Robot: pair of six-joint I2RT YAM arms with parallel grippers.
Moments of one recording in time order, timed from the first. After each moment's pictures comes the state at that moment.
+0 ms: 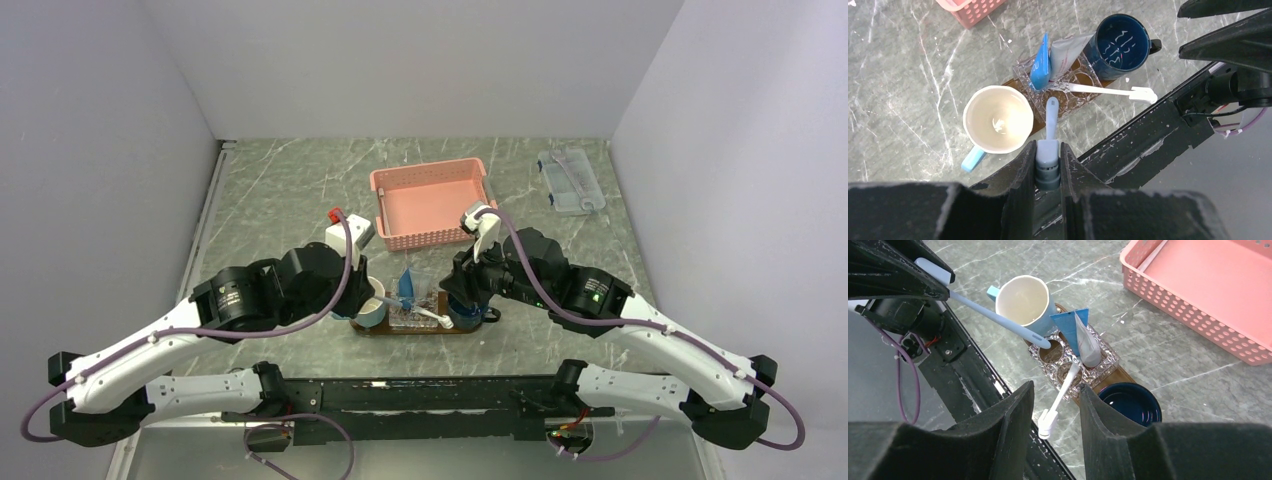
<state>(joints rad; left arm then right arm) -1.13 0.93 1.22 -0.94 -0.31 -0.51 1.02 0.92 1.08 -0.60 0.04 0.24</state>
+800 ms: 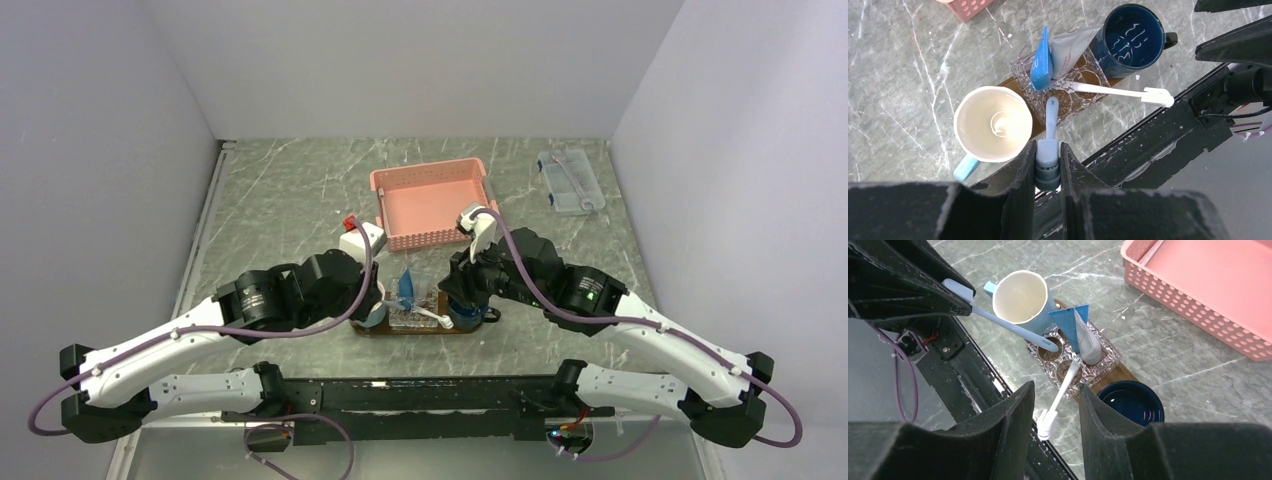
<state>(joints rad) -1.15 0.95 1.14 -0.87 -0.34 -0.51 1.02 0.93 1.07 -0.60 0.04 0.25</state>
